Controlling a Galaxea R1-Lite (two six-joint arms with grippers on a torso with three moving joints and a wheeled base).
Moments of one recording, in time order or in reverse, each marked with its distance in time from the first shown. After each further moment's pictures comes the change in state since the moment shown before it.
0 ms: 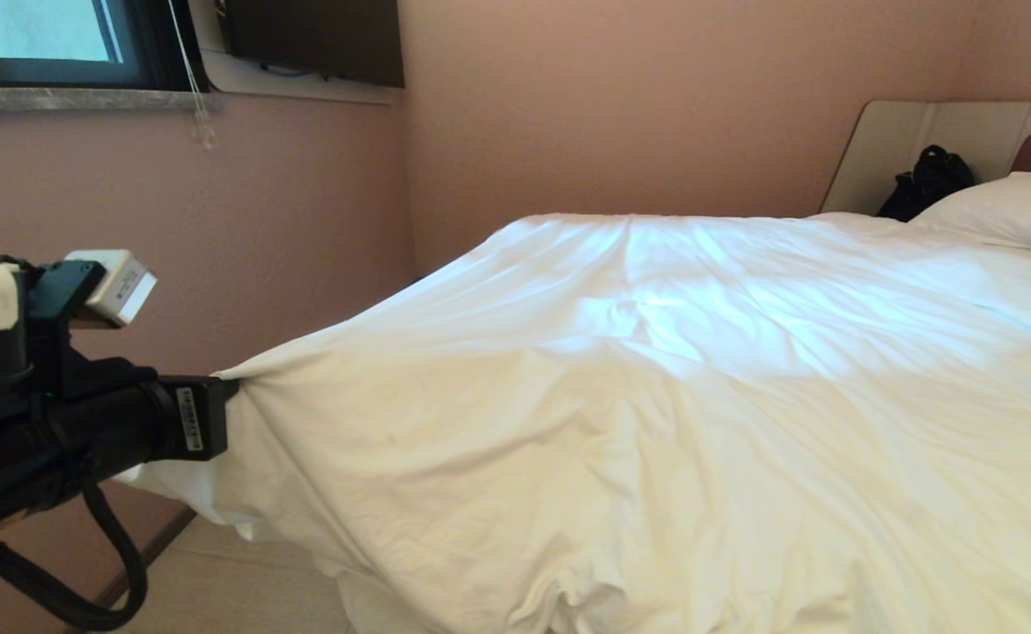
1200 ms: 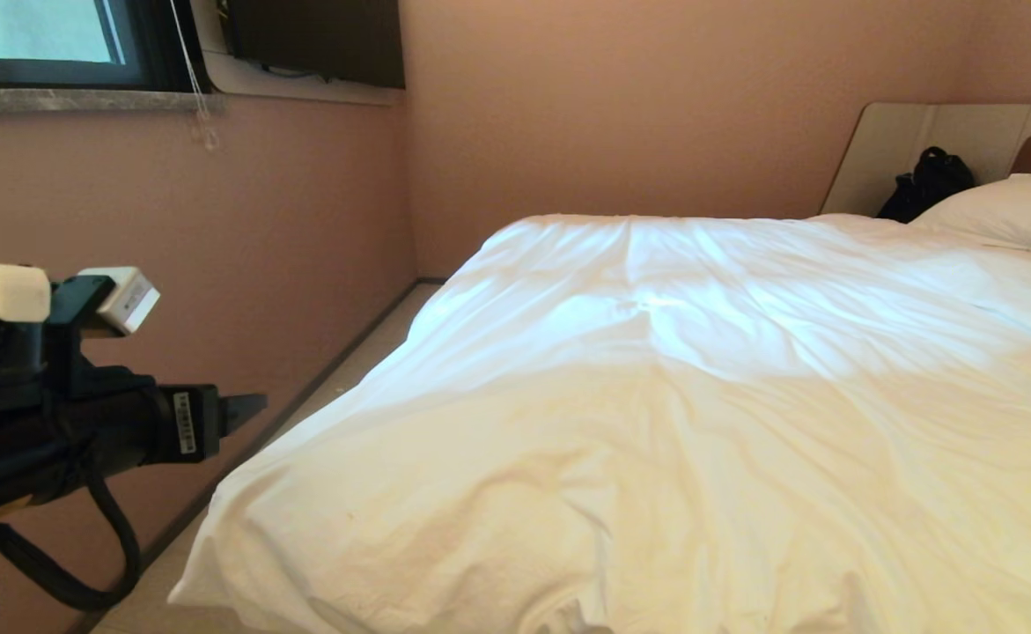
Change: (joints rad) left arm 0.074 0.052 -0.034 0.074 -0.097 -0.007; right arm 0.000 0.000 0.000 0.001 0.000 0.000
